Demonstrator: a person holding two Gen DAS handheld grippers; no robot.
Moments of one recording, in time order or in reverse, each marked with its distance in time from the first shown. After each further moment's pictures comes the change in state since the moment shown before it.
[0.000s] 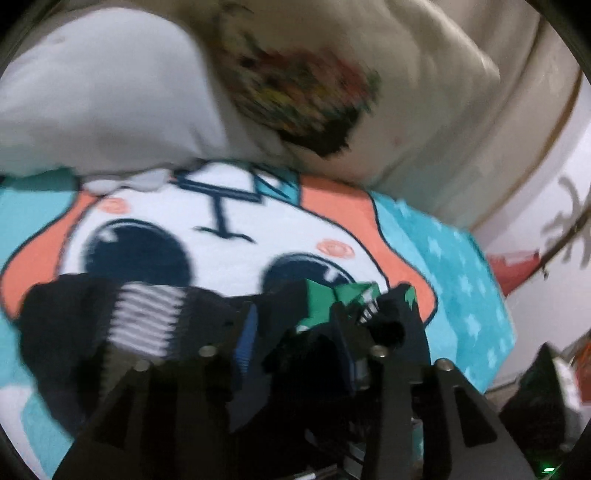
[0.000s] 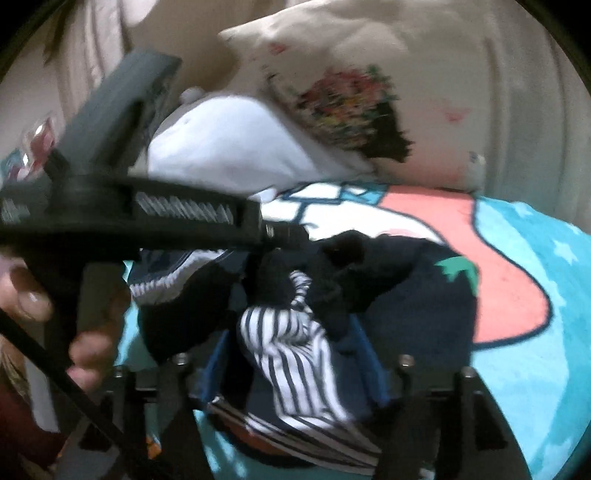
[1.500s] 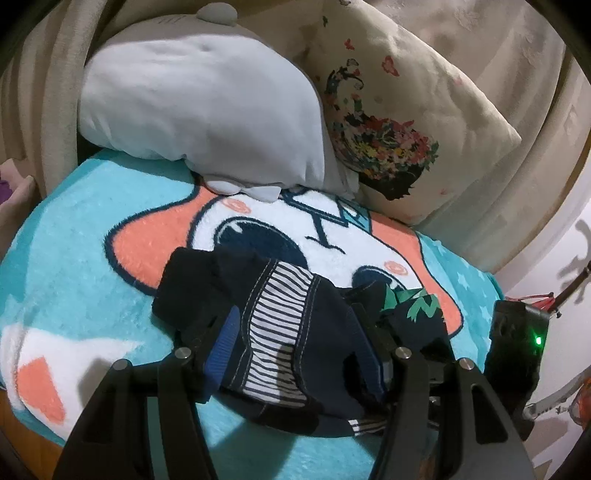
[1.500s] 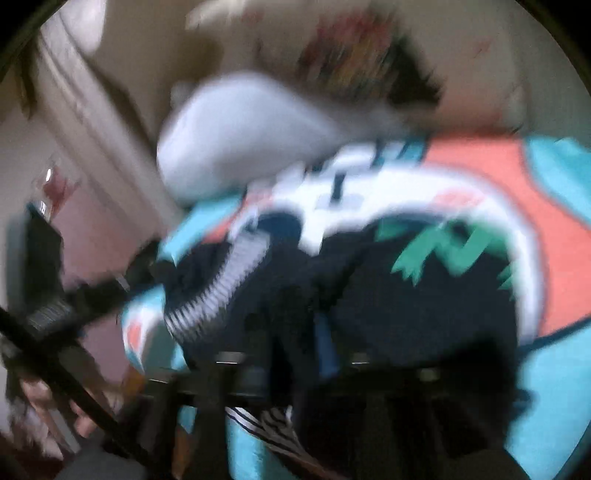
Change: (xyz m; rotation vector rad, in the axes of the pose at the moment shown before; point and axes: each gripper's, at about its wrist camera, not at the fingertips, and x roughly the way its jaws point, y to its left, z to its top) left arm -0.070 0.064 -0.034 -0.105 -0.125 0.103; right arm 0.045 -0.004 0.019 0.216 0.150 0.207
